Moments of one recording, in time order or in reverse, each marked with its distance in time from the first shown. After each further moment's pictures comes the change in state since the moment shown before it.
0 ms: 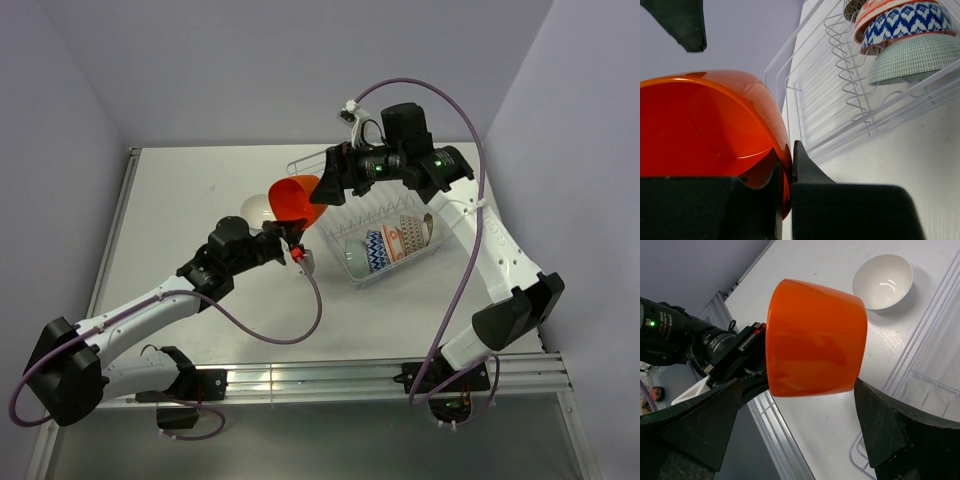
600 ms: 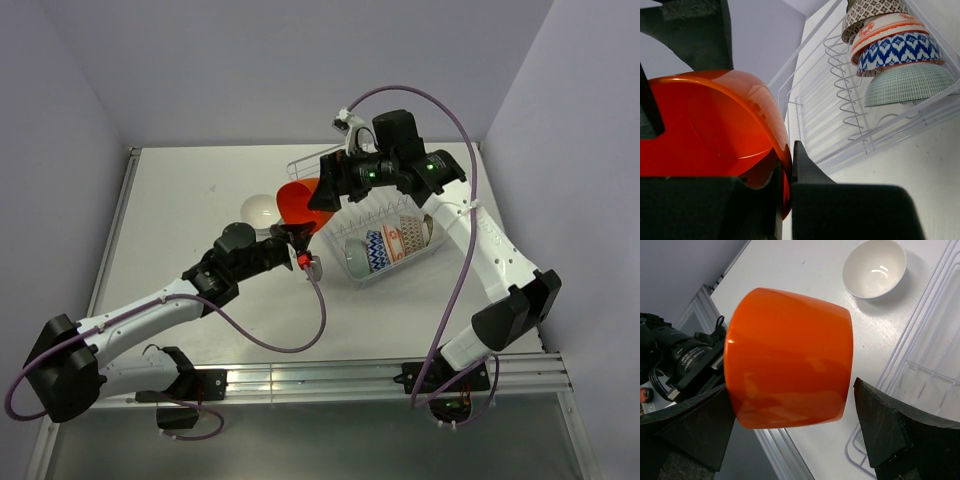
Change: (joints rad) left arm -0.087 0.008 0.004 0.043 -0.062 -0.019; right arm 0.042 0.002 -0.031 -0.001 0.090 -0.014
